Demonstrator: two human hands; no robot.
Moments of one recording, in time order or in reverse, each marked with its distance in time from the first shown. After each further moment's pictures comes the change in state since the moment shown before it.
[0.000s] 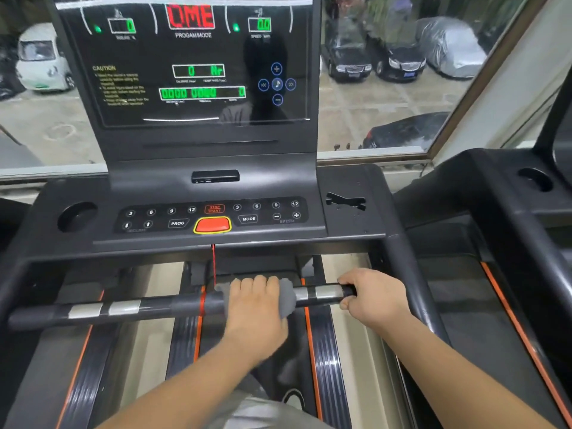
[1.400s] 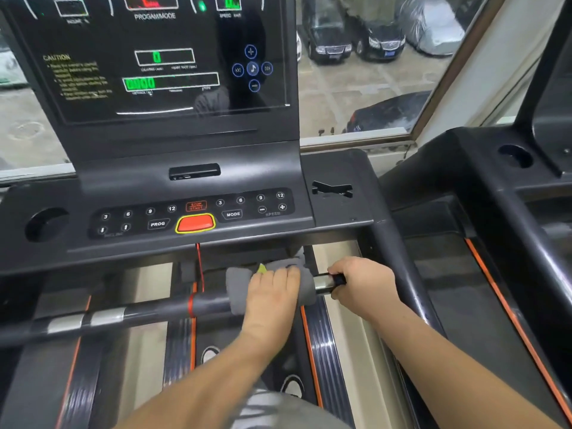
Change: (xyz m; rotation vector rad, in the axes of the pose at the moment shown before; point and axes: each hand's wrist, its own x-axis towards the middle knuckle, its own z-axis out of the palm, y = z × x) left_hand 0.029 0.033 0.036 0.088 0.307 0.247; right_hand -0.003 -0.012 -0.004 -0.046 0.031 0.015
